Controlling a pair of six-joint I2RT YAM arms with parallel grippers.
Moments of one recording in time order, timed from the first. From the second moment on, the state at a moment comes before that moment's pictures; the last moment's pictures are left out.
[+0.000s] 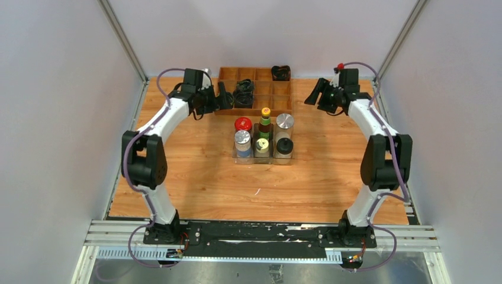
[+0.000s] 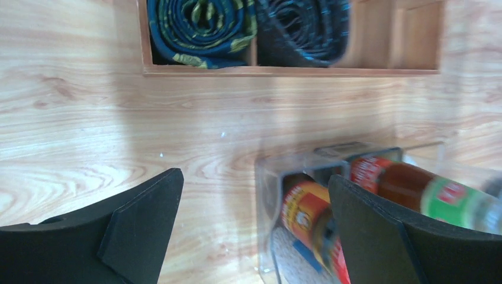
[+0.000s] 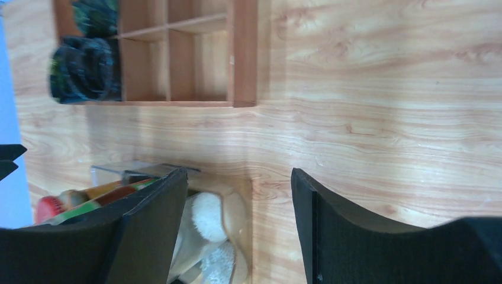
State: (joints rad) left arm -0.20 1.86 1.49 -0.43 0.24 -0.38; right arm 0.06 1.82 1.45 -0.36 -0.35 0.40
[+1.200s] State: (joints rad) left arm -0.44 0.72 0.74 -0.46 0.15 -0.46; right arm 0.16 0.75 0.84 -0.61 -0.49 0.31
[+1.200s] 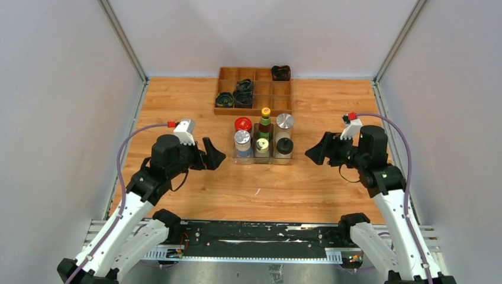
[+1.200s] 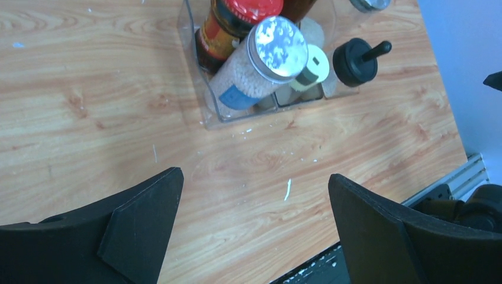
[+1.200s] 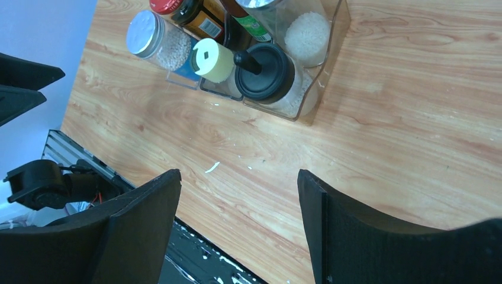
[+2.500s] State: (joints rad) left arm -0.66 0.70 0.43 -0.19 -0.21 -0.55; right arm 0.29 0.83 0.52 -0.24 -0.34 0.29
